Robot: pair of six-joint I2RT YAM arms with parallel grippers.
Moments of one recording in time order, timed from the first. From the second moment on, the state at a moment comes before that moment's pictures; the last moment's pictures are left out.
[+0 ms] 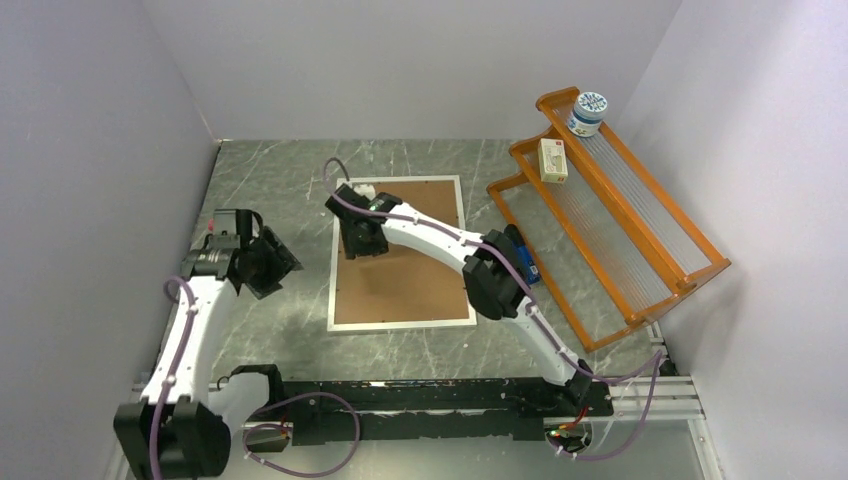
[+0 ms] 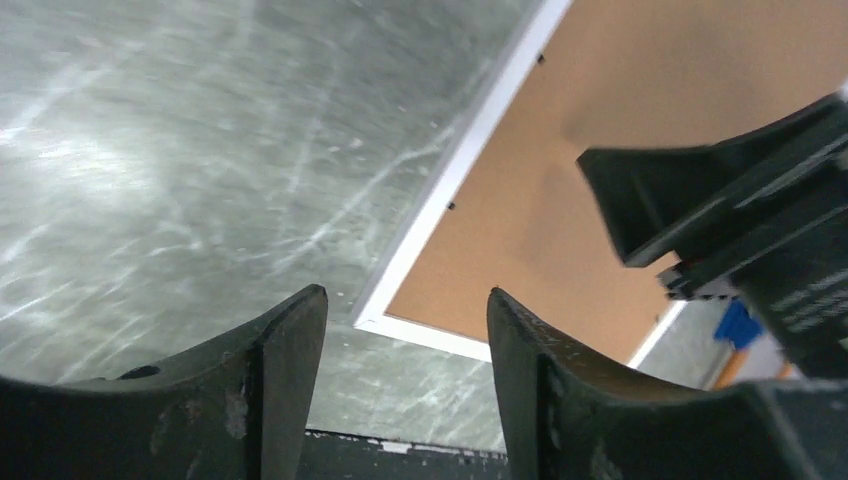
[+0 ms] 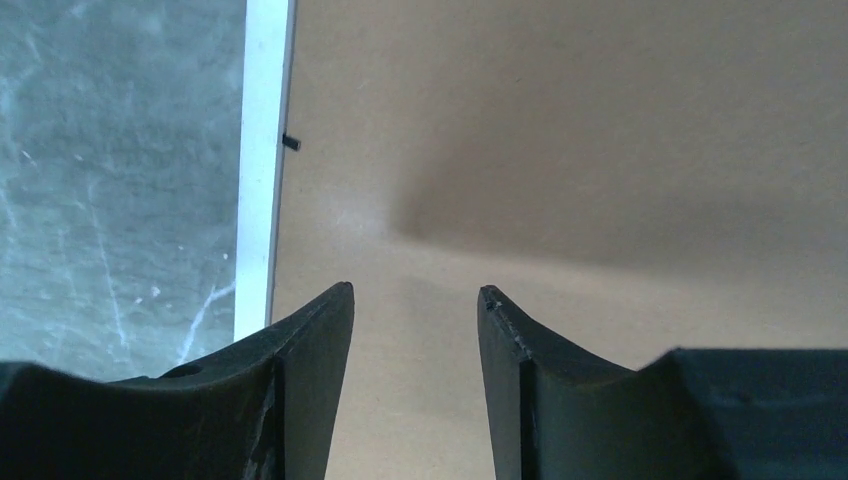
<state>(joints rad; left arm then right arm) 0.03 1.04 0.86 -0.85 0.15 -0.70 0.92 2.36 2.15 -0.87 0.20 0.68</state>
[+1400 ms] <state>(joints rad) 0.03 0.76 0.90 -1.16 -0.18 -0.88 1.10 2.43 2.13 -0.87 0.33 0.60</state>
